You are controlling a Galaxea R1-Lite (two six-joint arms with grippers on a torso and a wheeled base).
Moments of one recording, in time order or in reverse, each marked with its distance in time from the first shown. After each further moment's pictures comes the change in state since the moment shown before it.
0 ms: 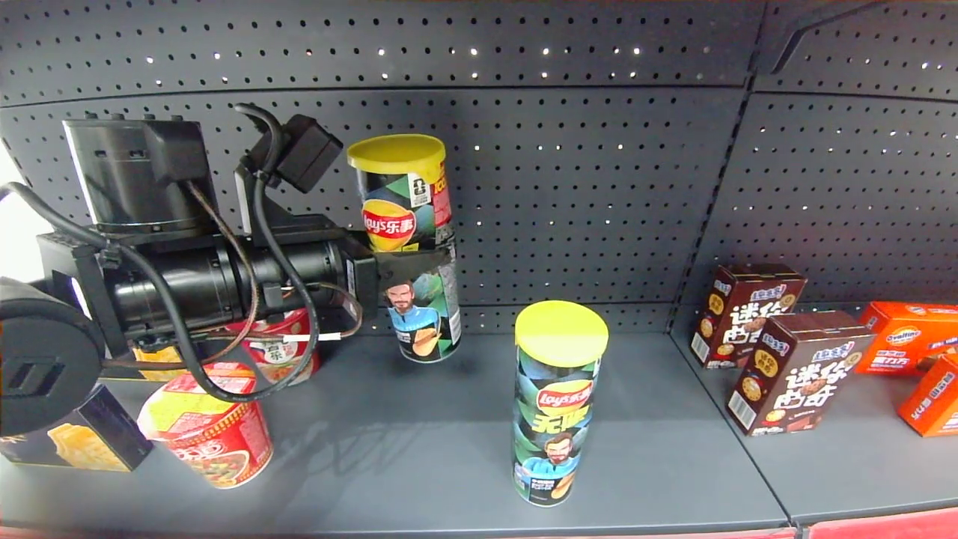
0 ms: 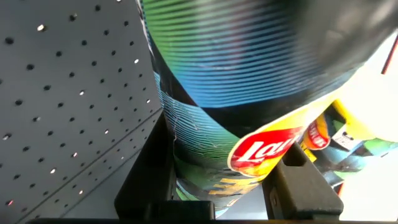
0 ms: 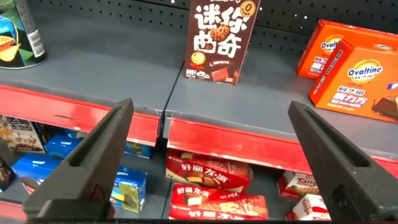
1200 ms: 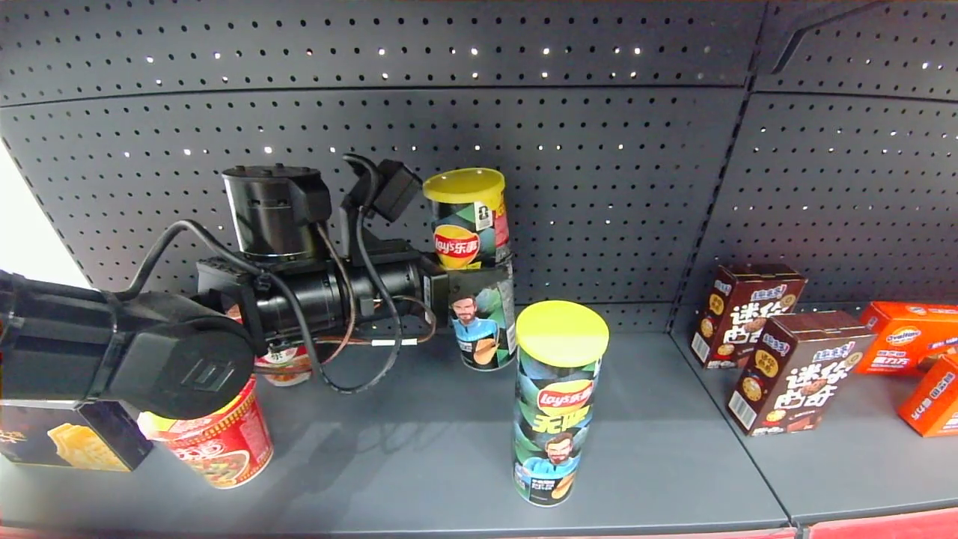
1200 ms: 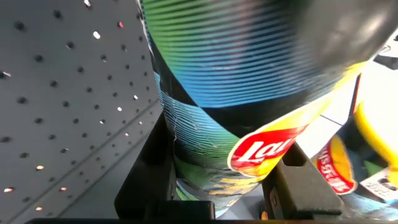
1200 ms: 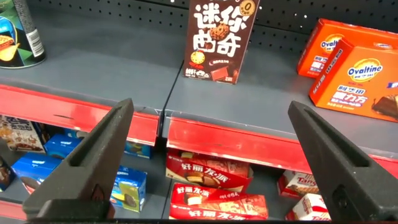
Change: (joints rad) left arm -0.066 0.216 -0.046 -0.189 -0.049 -0.096; right arm 0.000 0.001 0.000 0.000 0.000 0.000
